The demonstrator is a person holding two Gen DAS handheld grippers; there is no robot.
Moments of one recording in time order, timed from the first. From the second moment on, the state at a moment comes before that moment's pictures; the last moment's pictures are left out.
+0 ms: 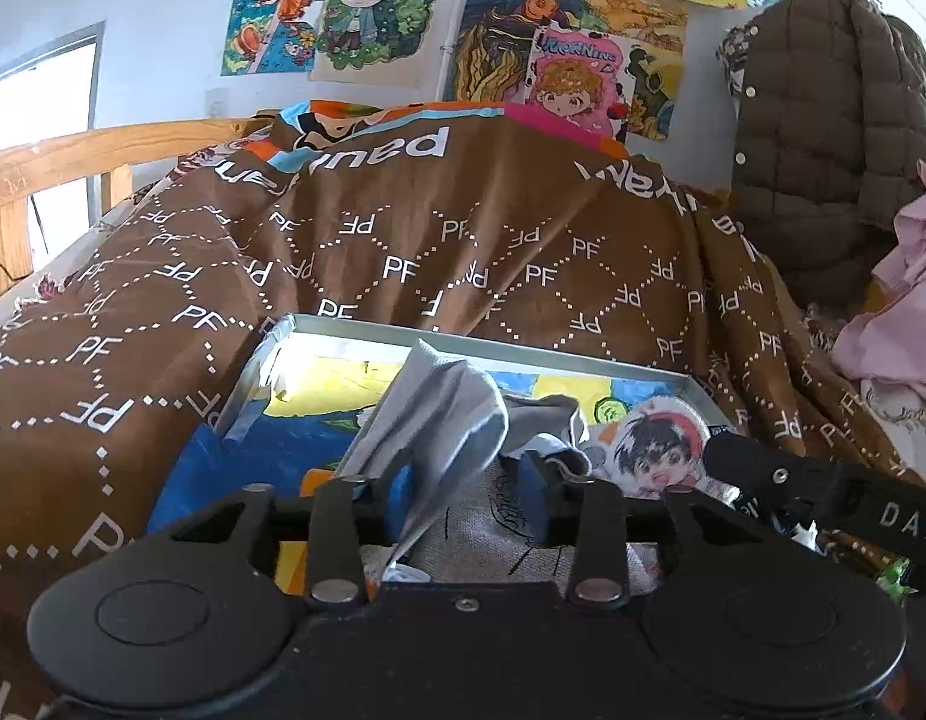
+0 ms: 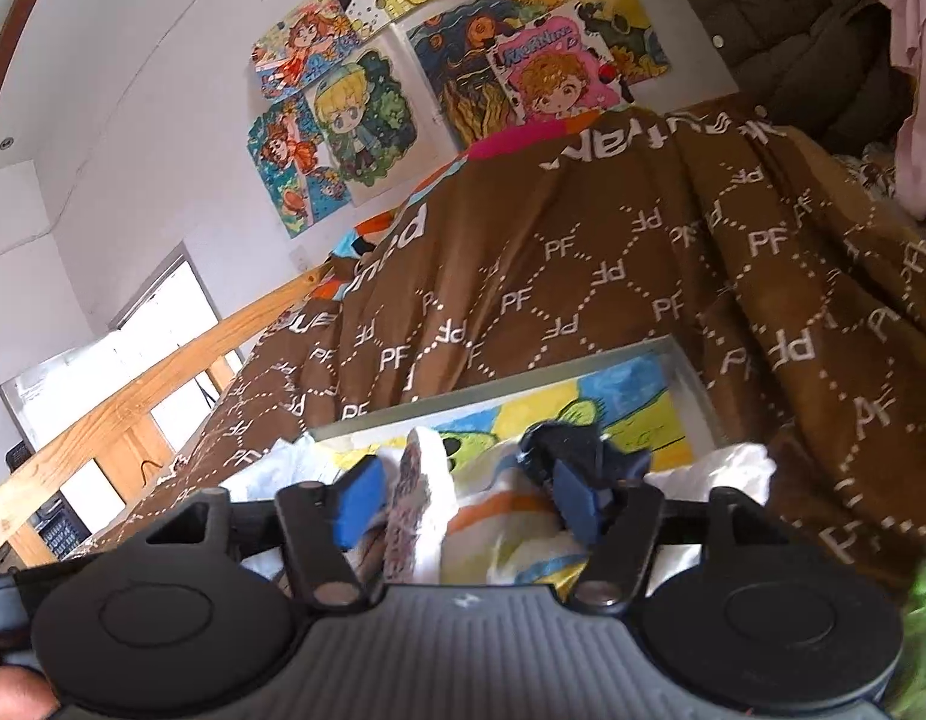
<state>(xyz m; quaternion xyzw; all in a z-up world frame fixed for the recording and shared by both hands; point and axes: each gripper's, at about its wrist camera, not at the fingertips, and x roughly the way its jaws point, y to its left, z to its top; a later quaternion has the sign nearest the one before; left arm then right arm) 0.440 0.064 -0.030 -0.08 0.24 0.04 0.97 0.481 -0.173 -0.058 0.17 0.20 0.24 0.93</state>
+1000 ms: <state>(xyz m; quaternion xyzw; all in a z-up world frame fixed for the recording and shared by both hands) 0.310 0.047 0.052 -0.11 0.14 0.06 0.98 0.343 -0.191 0.038 0.06 0.12 0.22 0.97</state>
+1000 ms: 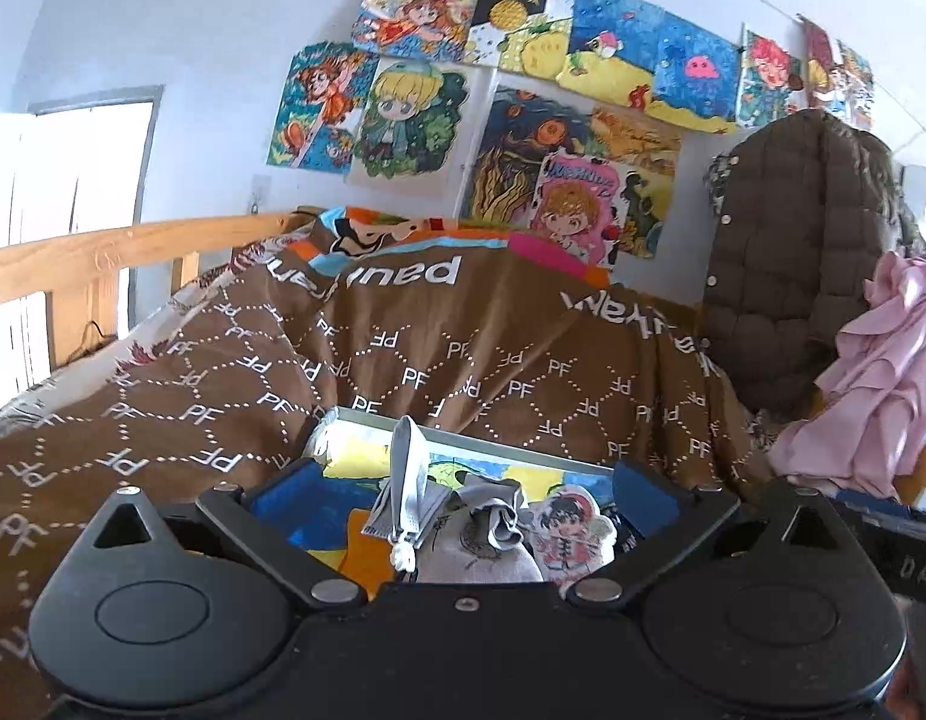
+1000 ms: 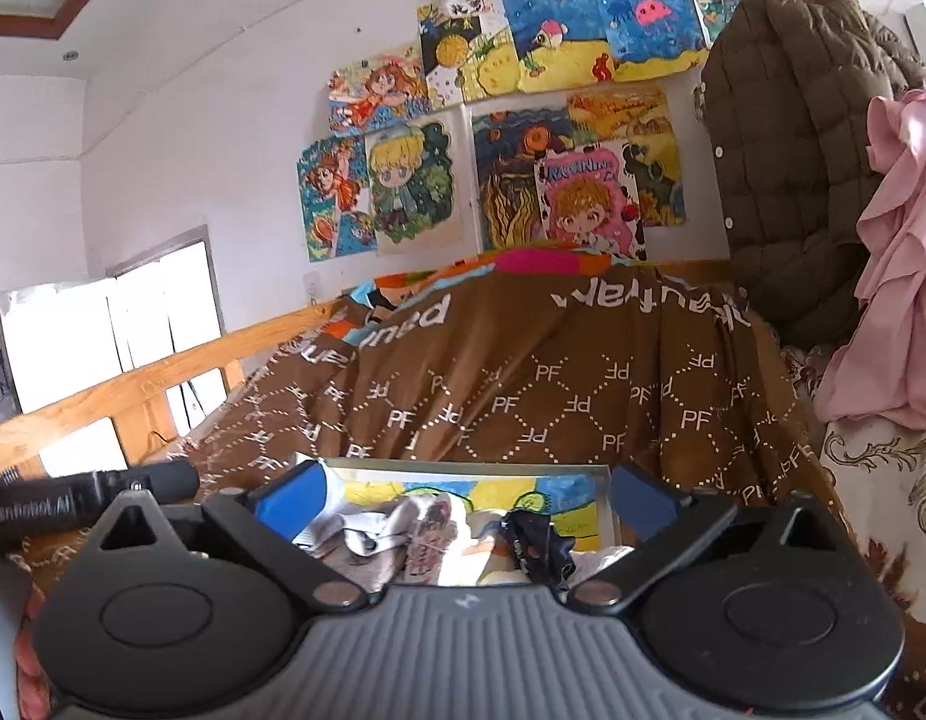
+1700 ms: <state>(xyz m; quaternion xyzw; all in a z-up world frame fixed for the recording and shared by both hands) 0.171 0.036 0.045 -0.11 0.11 0.08 0.99 0.232 -0.204 0.024 0.03 0.13 0.20 0.97</state>
